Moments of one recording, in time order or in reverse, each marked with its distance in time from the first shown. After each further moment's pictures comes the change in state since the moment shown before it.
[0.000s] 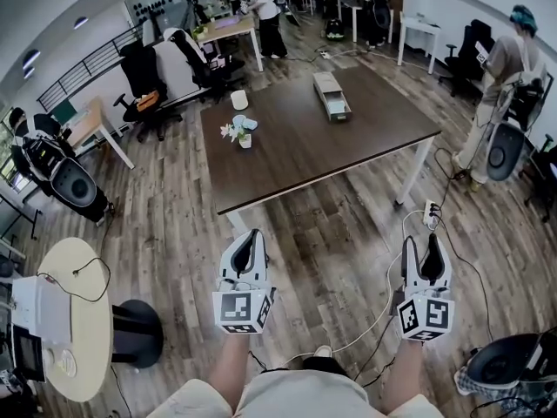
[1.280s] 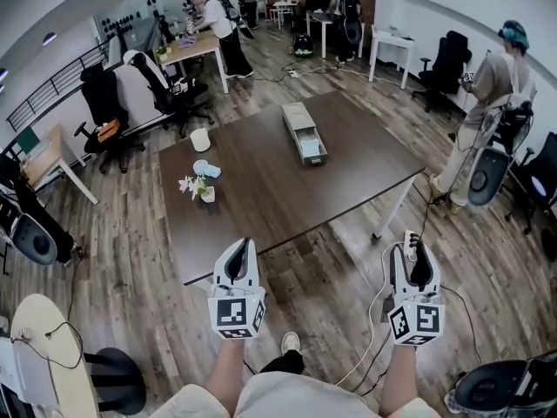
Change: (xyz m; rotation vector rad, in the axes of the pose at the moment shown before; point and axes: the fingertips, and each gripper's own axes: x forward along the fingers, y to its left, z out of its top) left arm 0.245 0.026 -0.031 -0.032 -0.016 -0.064; right arm 0.206 -0.053 -0.011 -0.068 0.004 -0.046
